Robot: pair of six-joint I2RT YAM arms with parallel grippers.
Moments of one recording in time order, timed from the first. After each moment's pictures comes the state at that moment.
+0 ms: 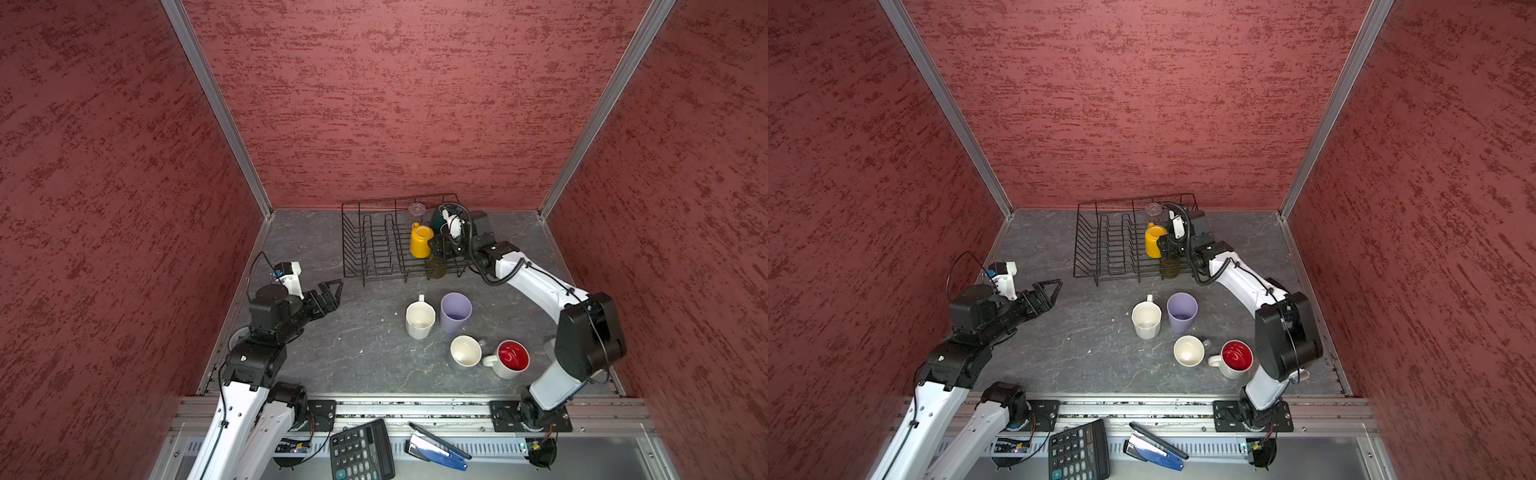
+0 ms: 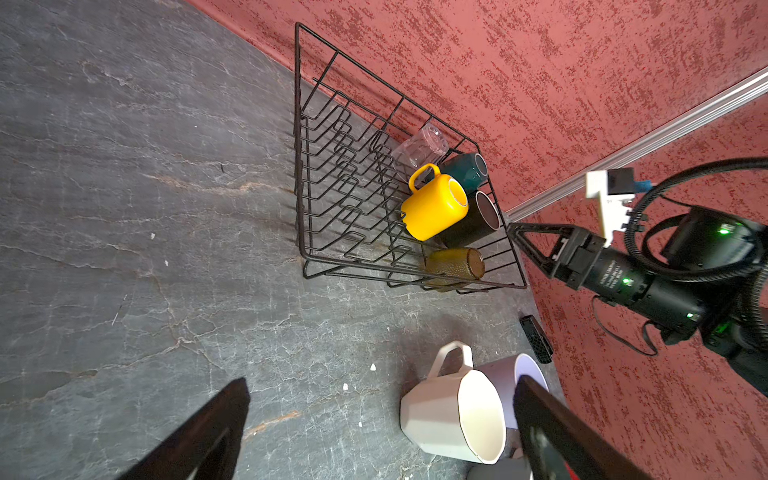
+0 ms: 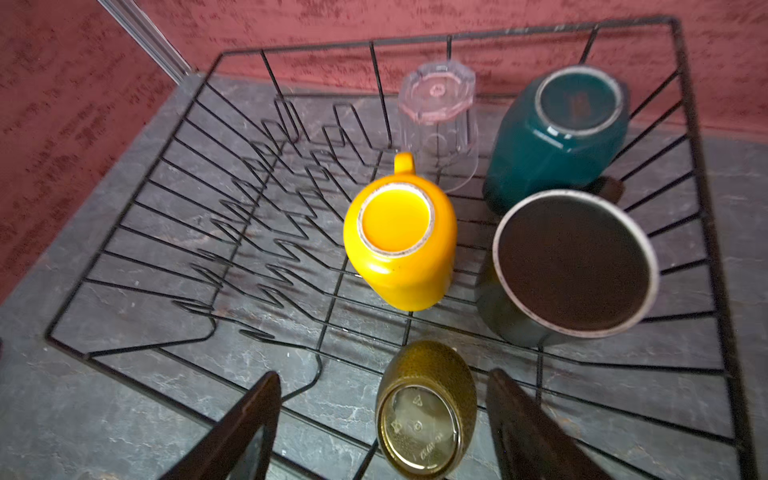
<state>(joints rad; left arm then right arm) -0.16 0.57 0.69 -0.55 0.25 -0.64 0.38 1.62 1.27 -0.25 -0.16 0.20</state>
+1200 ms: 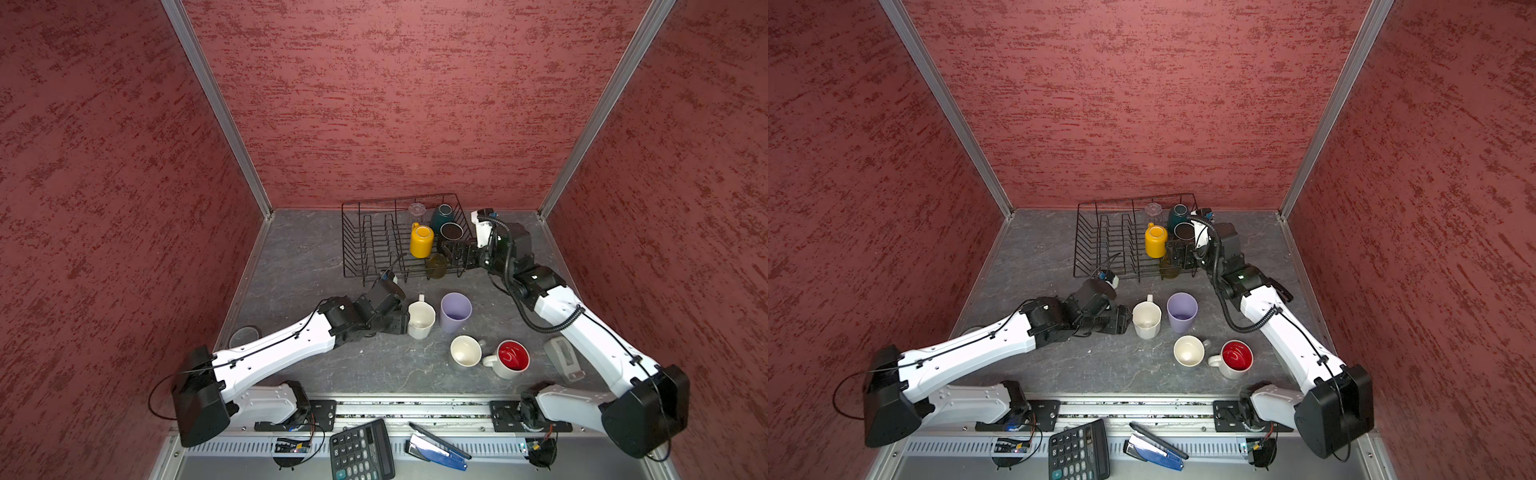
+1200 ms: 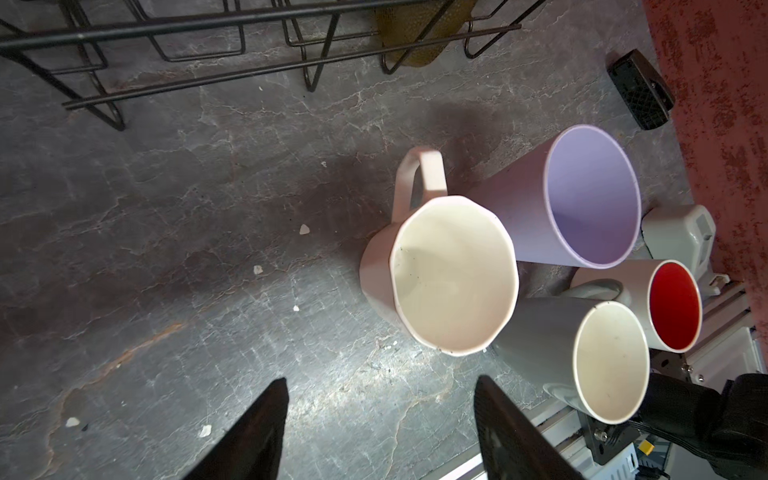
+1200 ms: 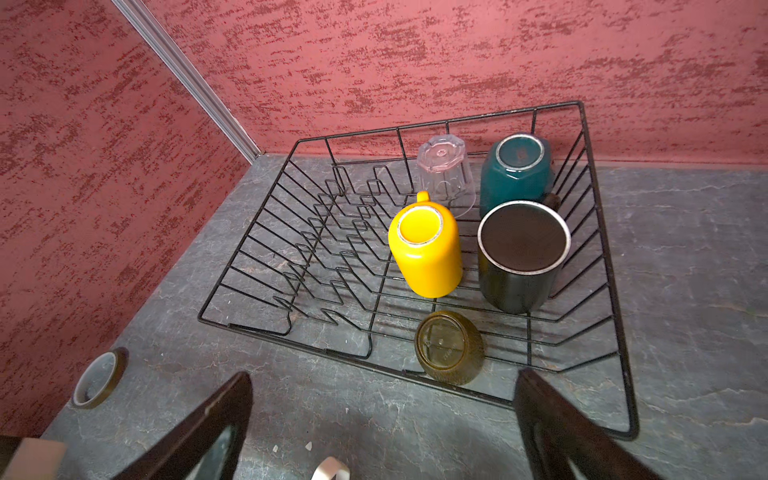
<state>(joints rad) -0.96 1.27 1.00 -0.67 -0.14 -0.74 0.38 1.24 1.07 -0.25 -0.18 0.30</state>
